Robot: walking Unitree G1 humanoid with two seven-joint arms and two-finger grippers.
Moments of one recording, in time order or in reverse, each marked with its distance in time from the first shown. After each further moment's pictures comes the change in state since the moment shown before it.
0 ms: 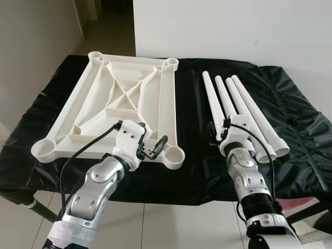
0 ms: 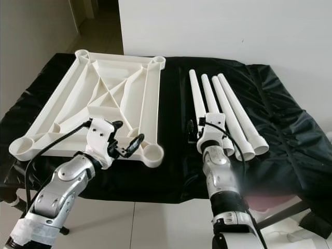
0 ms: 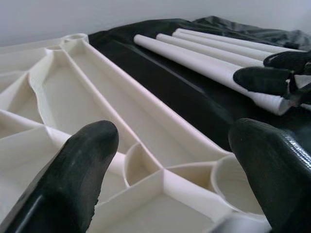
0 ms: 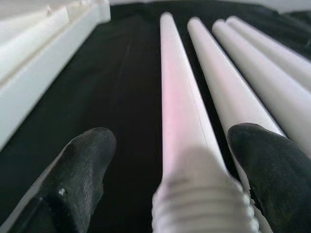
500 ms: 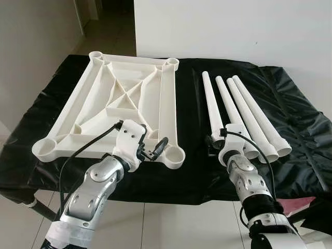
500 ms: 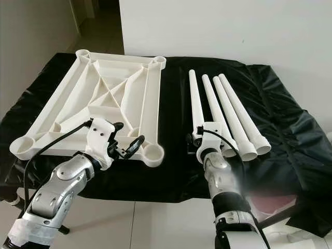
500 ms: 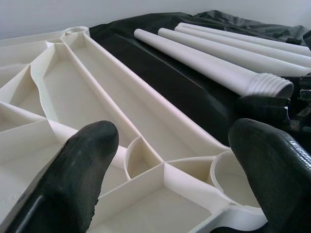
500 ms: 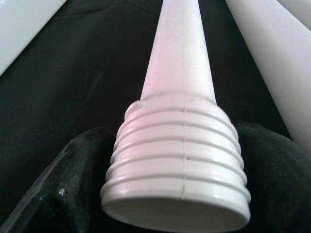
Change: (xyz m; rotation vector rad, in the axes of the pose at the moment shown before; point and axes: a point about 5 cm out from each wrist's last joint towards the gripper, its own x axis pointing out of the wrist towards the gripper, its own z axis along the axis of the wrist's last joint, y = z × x) left arm -0.002 0.000 0.004 -0.015 0.024 -0.004; right arm 0.001 -0.003 -0.020 -0.007 0.143 0.062
